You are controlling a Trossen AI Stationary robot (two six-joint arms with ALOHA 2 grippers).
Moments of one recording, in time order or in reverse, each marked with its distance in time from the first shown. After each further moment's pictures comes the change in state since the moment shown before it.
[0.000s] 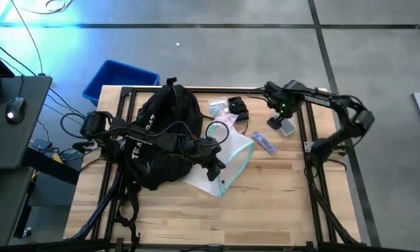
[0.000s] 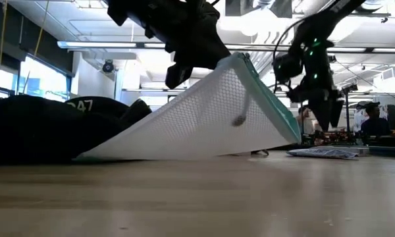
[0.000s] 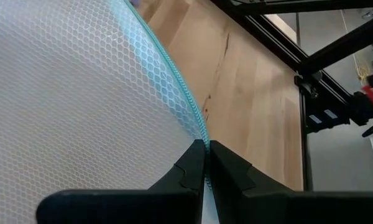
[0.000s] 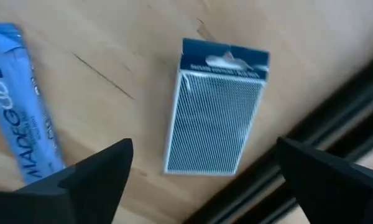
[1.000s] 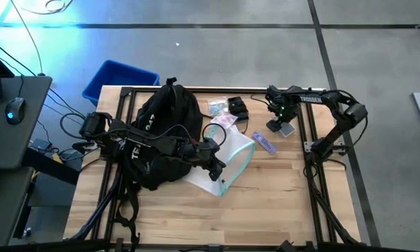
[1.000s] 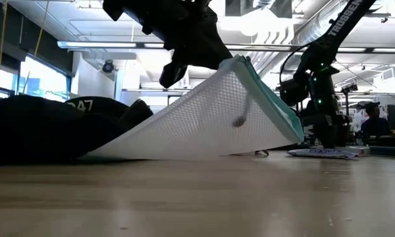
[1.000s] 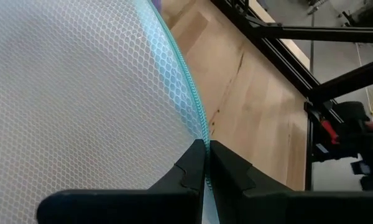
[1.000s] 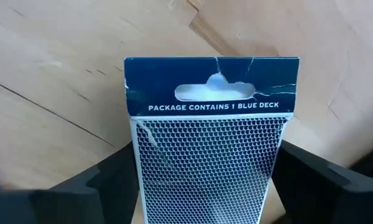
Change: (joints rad) left arm -0.028 0.000 0.000 0.005 -0.125 -0.124; right arm -0.087 0.111 -0.177 0.258 -0.059 0.003
